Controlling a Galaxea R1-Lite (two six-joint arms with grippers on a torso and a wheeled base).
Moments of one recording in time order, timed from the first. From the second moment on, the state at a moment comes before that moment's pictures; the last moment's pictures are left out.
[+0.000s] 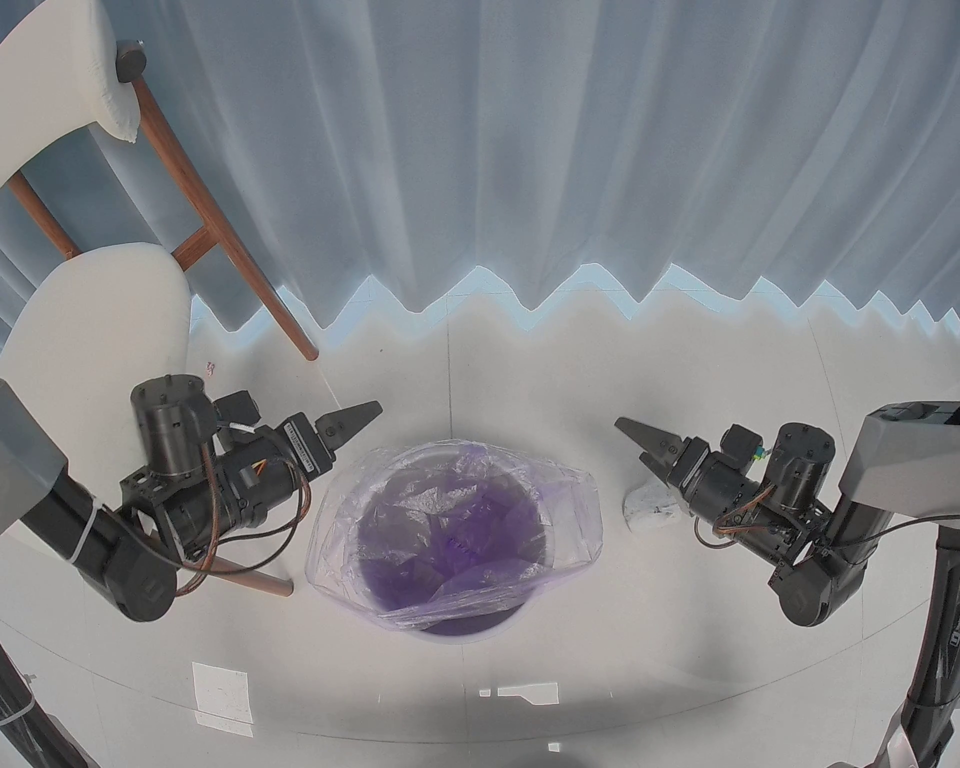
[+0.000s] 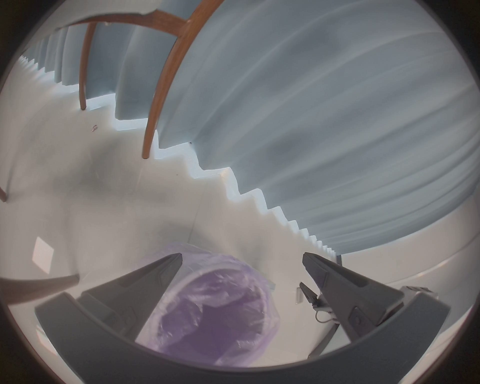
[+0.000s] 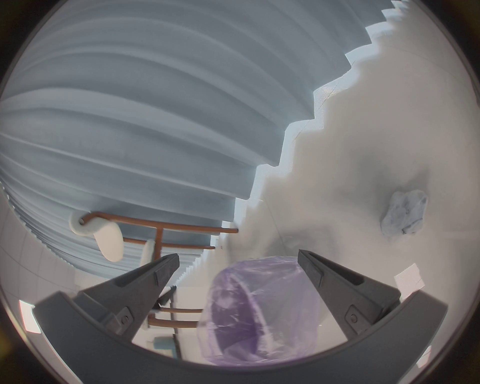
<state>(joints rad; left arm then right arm) -0.30 1.87 -0.61 -1.10 -0.24 -0.67 0.19 2.20 -0.61 -1.55 0.33 0.89</state>
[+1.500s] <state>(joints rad) -0.36 1.93 -0.69 -0.63 -0.26 -0.96 0.18 1.89 -0.54 -1.55 0.31 0.79</state>
